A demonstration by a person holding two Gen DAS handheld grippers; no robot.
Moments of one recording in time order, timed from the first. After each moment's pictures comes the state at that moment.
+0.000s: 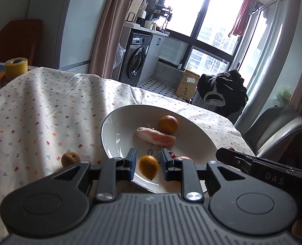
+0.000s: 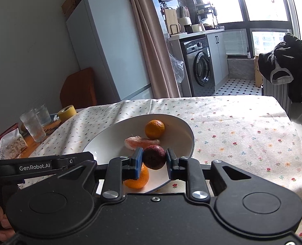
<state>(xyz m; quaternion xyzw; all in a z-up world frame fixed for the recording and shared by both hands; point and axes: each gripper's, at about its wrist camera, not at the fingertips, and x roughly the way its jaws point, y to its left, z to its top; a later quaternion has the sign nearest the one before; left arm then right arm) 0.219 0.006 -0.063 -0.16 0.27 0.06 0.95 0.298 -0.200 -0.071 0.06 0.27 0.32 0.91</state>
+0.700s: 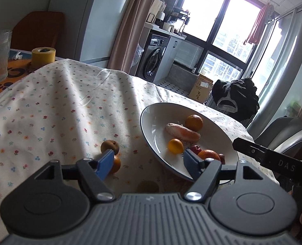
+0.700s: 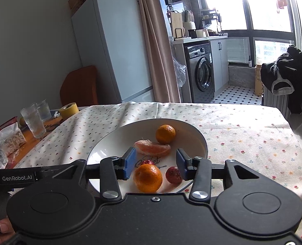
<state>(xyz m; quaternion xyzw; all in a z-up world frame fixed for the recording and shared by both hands) 0.180 0.043 -0.066 -0.19 0.27 0.09 0.94 0.282 -0.175 -0.059 0.02 0.25 0.32 0.91</state>
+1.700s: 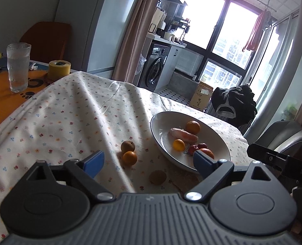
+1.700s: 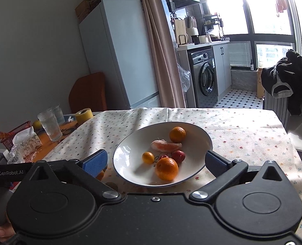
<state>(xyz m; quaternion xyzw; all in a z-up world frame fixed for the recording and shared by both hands) 0.119 0.051 -0.035 -0.18 0.25 0.10 0.95 0.234 -0.194 -0.030 0.04 0.24 0.33 0.91</state>
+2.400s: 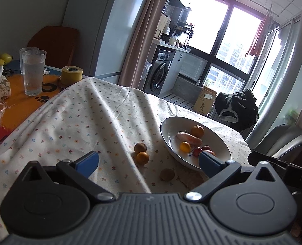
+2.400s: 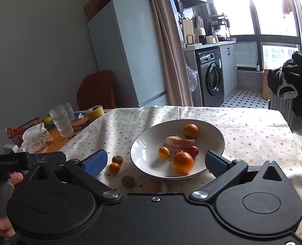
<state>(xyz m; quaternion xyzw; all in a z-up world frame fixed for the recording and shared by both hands) 0.086 0.064 -0.020 -0.19 0.24 0.12 0.95 0.209 -0.186 -0.022 0.03 0.24 0.35 0.91</state>
